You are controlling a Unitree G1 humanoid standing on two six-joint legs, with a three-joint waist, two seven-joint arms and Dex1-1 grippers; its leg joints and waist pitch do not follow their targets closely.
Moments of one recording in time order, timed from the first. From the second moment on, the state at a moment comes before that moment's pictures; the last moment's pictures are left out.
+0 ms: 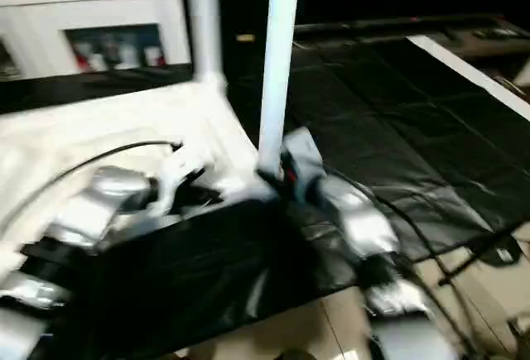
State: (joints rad) left arm -0.59 0.29 -0.24 0.36 0.03 0.52 -0.87; right arm -0.64 -0.11 0.11 0.64 0.09 0.24 0.42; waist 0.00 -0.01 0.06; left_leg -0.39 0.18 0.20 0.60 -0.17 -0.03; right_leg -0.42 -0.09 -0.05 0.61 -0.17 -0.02
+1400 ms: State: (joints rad) left arm -0.58 0.52 -0.34 0.40 -0.01 0.19 -1.27; right arm -0.36 -0.50 0.17 0.24 0.21 0.22 1.07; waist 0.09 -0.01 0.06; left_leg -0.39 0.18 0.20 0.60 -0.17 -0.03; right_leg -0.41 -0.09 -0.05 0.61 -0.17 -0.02
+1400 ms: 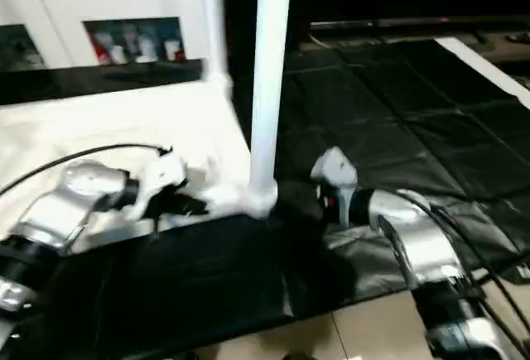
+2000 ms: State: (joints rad) left arm -0.56 0.53 -0.40 0.38 -0.04 0.08 -1.43; right arm -0.35 -0.51 0.24 0.21 0.25 0.22 1.27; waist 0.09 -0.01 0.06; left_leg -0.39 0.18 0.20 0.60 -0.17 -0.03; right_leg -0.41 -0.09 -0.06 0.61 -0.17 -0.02
